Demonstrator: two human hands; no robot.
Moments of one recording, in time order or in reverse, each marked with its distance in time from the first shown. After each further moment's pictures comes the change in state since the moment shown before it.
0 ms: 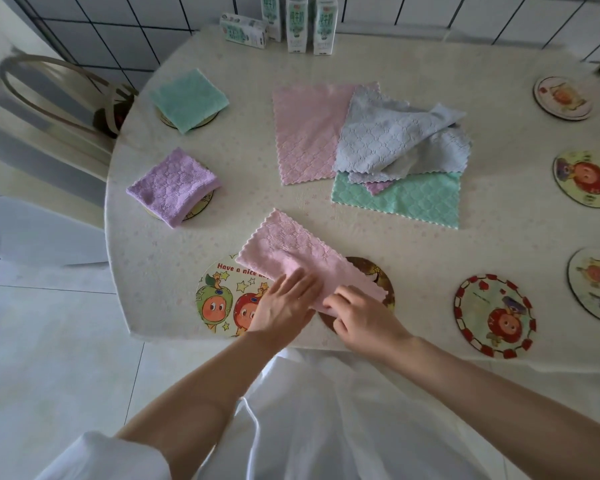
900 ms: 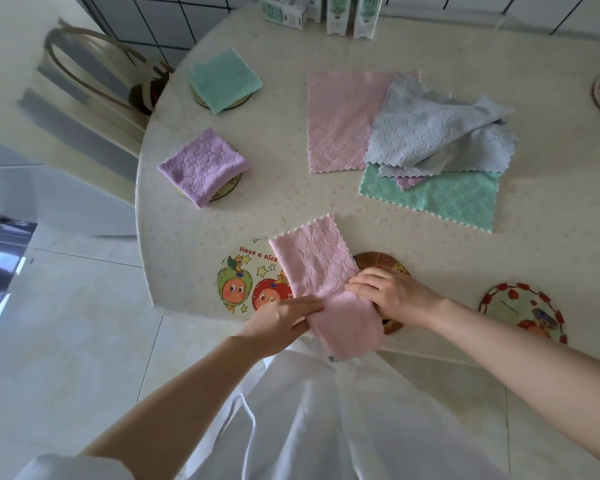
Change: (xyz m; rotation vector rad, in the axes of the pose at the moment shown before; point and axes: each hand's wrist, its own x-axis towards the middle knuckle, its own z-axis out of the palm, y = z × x) left_hand -0.048 -0.011 -0.014 -0.471 -0.102 -0.145; right_hand 0.029 0.078 0.005 -0.219 -0.079 -0.451
